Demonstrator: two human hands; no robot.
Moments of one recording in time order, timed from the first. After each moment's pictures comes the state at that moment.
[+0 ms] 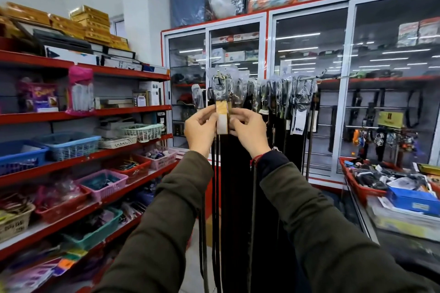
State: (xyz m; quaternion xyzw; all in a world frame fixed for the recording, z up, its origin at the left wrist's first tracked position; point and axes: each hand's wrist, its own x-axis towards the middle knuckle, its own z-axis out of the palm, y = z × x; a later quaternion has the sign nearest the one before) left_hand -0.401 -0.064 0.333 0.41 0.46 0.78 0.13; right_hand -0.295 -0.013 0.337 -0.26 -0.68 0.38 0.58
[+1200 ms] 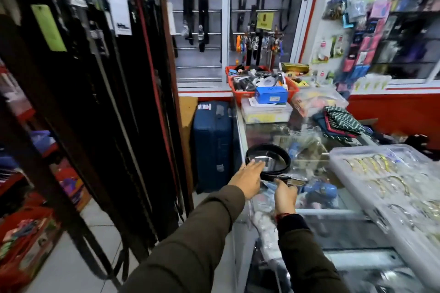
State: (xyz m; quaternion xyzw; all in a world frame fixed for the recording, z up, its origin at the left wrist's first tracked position) left_hand -0.008 0.060 0.004 0.85 0.47 0.09 0.20; right_hand 0.104 0.021 -0.018 -0.69 -0.17 0.39 0.58
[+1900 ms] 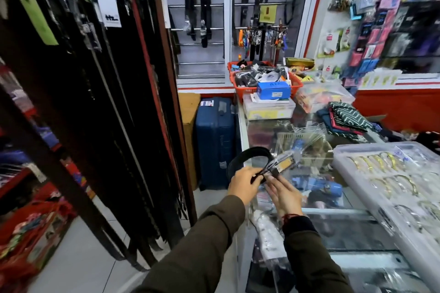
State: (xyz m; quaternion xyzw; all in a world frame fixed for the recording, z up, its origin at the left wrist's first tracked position) left_hand 0.008 0.045 -0.024 0.74 0.54 0.32 0.26; right_hand 0.126 0.008 -0.030 -0.47 -0.14 0.56 0.66
